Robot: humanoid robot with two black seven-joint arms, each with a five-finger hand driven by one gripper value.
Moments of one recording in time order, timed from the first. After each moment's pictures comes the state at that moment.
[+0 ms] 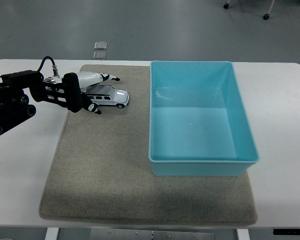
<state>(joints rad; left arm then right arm) -0.99 0.55 -0.21 -0.89 1.42 -0.04 -0.34 0.01 0.00 -0.01 0.12 -0.03 0.13 0.06</state>
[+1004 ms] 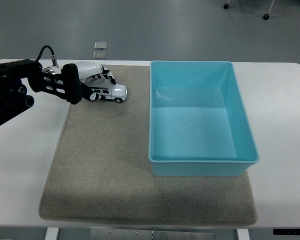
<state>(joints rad) -1.05 0.57 -0.21 -0.90 1.45 -0.06 -0.34 0.01 0.00 -0.01 0.12 -0.03 0.13 0.06</state>
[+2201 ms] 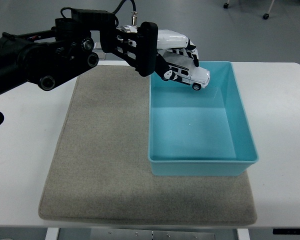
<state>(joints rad) -1.37 0.25 -0.21 -0.92 1.39 -0.26 -0.31 0.01 0.00 -0.01 0.12 -0.03 0.13 0.06</state>
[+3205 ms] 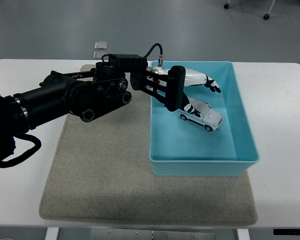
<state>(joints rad) -1.25 0.06 -0.17 -0.80 1.39 -0.18 -0.28 0.01 0.00 -0.01 0.12 -0.03 0.13 0.06</state>
